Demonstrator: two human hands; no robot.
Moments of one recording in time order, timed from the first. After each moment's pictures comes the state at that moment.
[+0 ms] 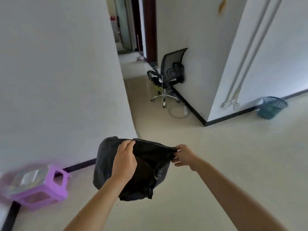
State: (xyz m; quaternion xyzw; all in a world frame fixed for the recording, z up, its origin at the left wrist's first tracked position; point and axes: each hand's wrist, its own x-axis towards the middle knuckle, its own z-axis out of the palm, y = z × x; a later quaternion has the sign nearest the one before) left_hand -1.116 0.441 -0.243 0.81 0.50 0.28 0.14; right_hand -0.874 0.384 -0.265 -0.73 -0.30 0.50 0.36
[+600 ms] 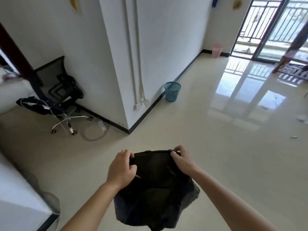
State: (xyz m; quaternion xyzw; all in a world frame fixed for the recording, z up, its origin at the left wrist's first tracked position) left_hand -0.633 0.513 -0.293 0.94 0.19 0.08 0.27; right_hand -0.493 0.292 -0.292 -0.88 -0.08 0.24 0.40
